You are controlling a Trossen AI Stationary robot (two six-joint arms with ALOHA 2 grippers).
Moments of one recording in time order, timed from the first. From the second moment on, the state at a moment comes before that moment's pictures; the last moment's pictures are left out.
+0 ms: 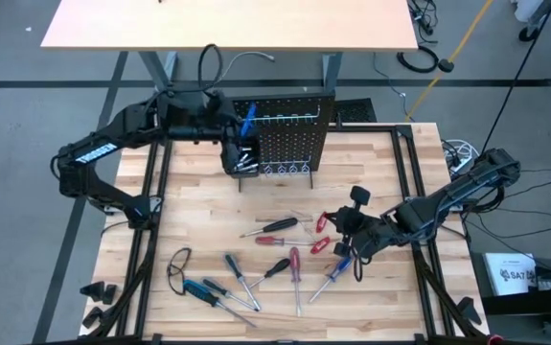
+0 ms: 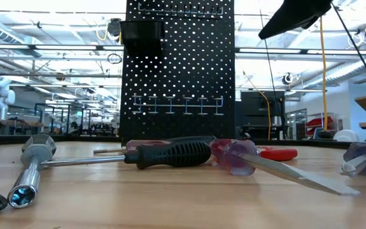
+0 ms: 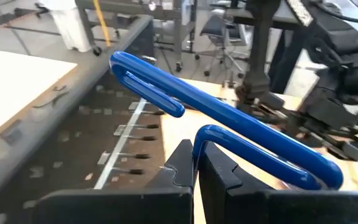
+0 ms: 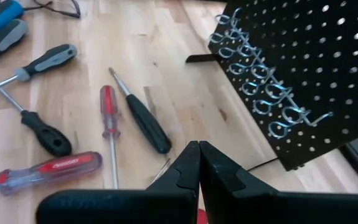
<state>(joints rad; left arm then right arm) 0.25 1.37 1.77 -0.77 0.01 0.01 0.48 1.27 0.95 -0.53 0.76 0.44</state>
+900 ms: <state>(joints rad) 0.37 1.38 1.77 -0.80 0.12 0.04 0.48 1.27 0.95 -0.53 0.76 0.43</state>
